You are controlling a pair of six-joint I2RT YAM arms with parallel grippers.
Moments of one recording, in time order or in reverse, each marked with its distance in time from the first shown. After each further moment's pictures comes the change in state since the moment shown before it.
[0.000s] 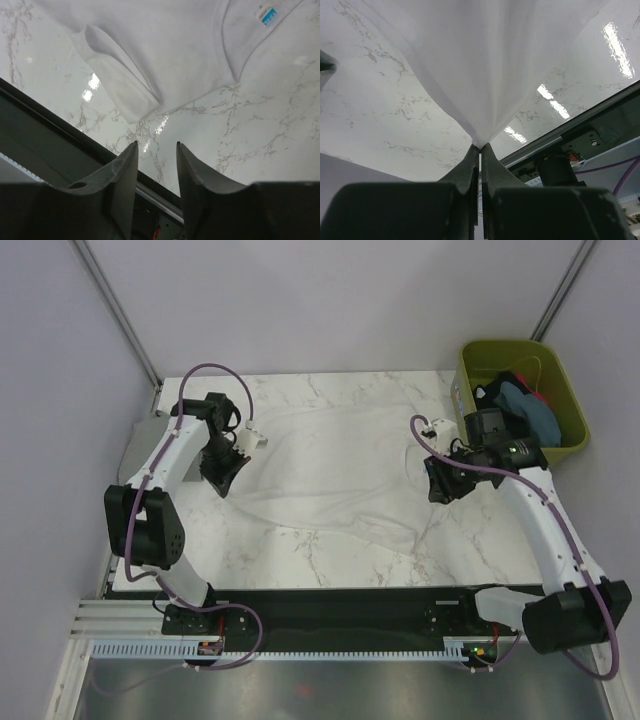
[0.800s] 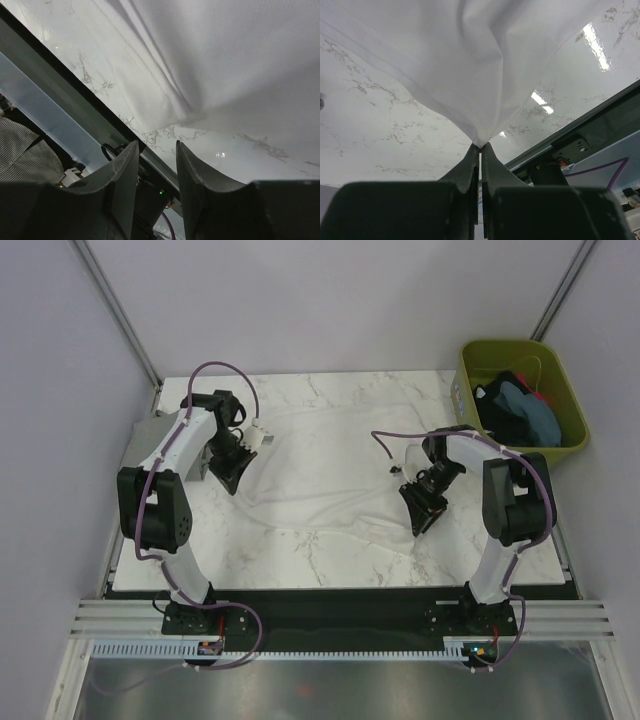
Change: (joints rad) left arm 0.000 0.154 0.071 0.000 0.080 -0.002; right arm 0.008 0.693 -0.015 -0.120 -0.162 -0.234
